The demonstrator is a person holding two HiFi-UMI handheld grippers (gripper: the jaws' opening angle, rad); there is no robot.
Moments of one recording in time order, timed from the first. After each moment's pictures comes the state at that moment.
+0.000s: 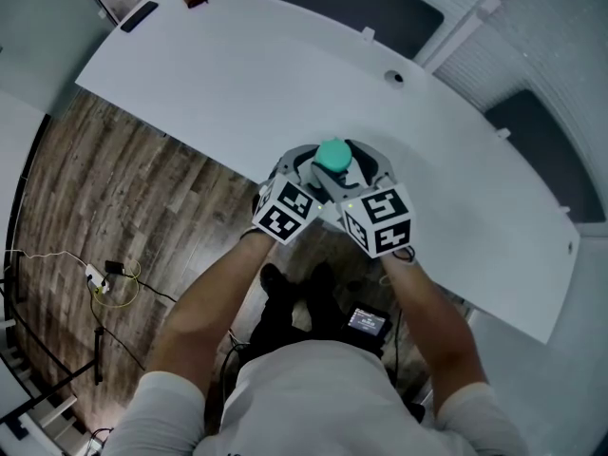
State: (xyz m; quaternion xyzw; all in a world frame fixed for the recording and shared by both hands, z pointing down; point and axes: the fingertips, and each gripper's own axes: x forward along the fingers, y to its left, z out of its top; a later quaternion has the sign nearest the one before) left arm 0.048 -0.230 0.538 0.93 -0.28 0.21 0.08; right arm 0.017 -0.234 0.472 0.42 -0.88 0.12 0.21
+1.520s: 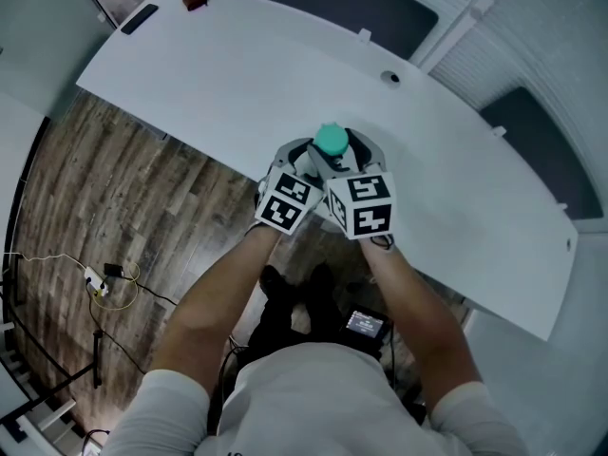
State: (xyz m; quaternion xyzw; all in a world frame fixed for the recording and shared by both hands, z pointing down) left arm 0.036 -0.247 0.538 0.91 -0.34 0.18 0.11; right arm 0.020 -0.256 0.476 0.50 -0.83 0.13 0.20
